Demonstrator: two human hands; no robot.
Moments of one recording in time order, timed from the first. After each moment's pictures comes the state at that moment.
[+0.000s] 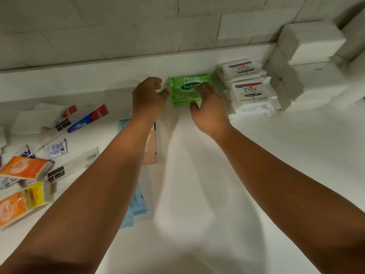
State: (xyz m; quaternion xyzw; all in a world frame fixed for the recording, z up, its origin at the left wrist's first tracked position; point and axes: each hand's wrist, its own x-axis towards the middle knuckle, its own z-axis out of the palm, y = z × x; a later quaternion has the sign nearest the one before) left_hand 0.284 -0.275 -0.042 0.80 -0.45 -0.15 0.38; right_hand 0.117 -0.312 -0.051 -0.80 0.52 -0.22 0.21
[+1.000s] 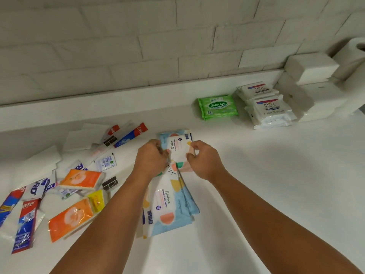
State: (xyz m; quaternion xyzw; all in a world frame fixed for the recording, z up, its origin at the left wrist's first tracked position) left_hand 0.364 -0.125 -0.058 0.82 -0.44 -0.26 0.26; right_hand 0.195 -0.168 -0.057 -0.72 0.56 -0.18 0.37
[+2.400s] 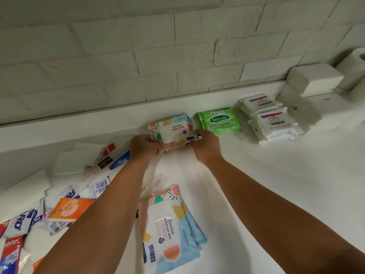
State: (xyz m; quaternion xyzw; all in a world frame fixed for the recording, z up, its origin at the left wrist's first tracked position) left_hand 0.419 -0.222 -0.073 0.78 -0.28 -0.37 0.43; right_hand 0.231 -0.266 -0.058 -0.65 0.61 -0.25 0.38
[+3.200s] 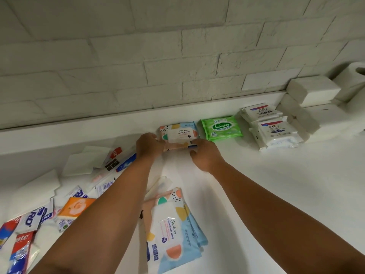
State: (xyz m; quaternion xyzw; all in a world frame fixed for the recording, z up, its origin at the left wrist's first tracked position) left_hand 0.416 -0.232 -0.053 0.85 -0.38 -0.22 0.29; right_hand 0.230 -0.262 -0.052 -0.78 0.54 -0.12 0.29
